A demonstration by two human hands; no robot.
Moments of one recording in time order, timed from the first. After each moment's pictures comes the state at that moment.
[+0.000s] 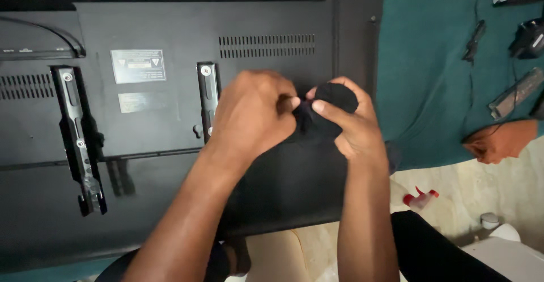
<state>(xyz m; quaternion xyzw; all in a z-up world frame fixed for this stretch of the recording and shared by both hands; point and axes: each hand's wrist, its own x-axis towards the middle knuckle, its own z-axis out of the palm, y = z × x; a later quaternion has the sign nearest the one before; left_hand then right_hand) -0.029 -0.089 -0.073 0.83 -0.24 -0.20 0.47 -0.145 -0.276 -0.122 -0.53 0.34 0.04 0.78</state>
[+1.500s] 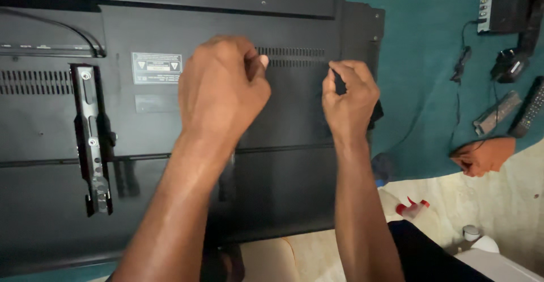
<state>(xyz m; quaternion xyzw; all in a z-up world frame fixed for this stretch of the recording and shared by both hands) 0.011 -0.056 -0.056 0.90 -0.08 -0.14 0.41 -0.095 -0.259 -0.139 -0.94 0.12 -0.20 0.23</state>
